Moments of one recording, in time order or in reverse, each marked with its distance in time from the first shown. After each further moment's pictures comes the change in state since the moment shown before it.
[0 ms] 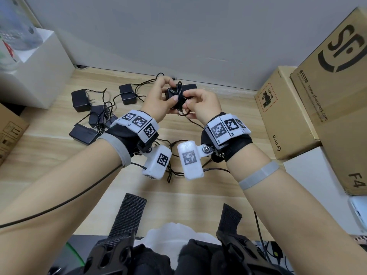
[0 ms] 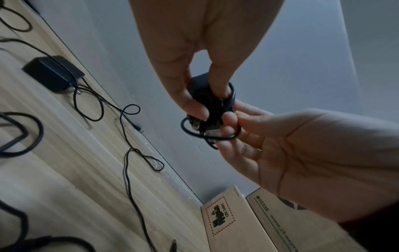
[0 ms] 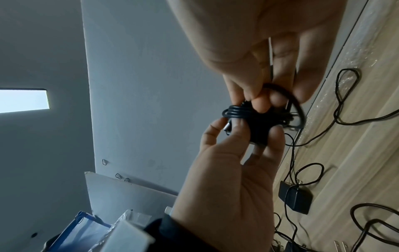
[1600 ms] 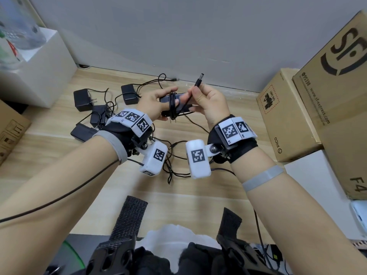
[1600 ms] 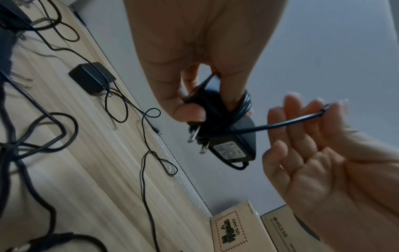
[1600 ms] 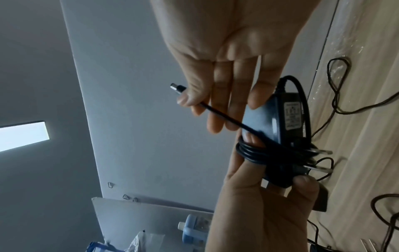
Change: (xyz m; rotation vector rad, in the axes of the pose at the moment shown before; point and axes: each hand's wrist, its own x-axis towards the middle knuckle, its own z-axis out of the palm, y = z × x) left_hand 0.005 -0.009 -0.017 0.059 -0.019 -0.216; right_hand -0.008 -0.006 -0.010 0.290 -0.117 -0.121
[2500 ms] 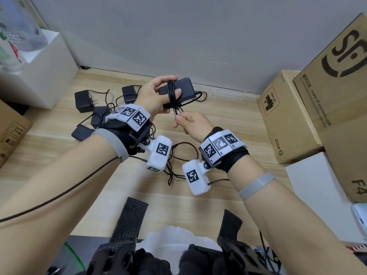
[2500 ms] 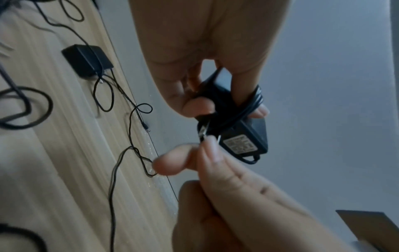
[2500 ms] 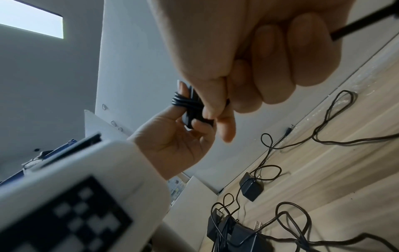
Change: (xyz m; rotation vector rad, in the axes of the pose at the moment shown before) left_hand -0.001 0.019 -0.001 -0.212 0.021 0.085; right_hand -0.011 0.021 0.009 -0.704 -0.263 0.071
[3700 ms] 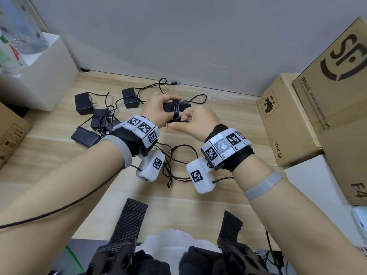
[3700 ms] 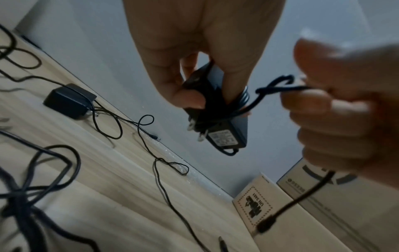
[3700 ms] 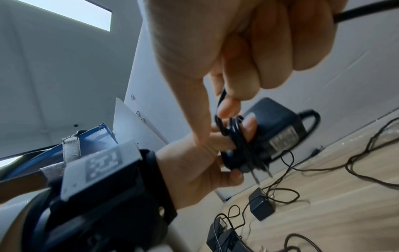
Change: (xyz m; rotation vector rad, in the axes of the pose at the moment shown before) left_hand 0.004 -0.021 0.003 0.717 0.037 0.146; right_hand 0.001 -0.010 -0.013 -0.201 0.120 -0.023
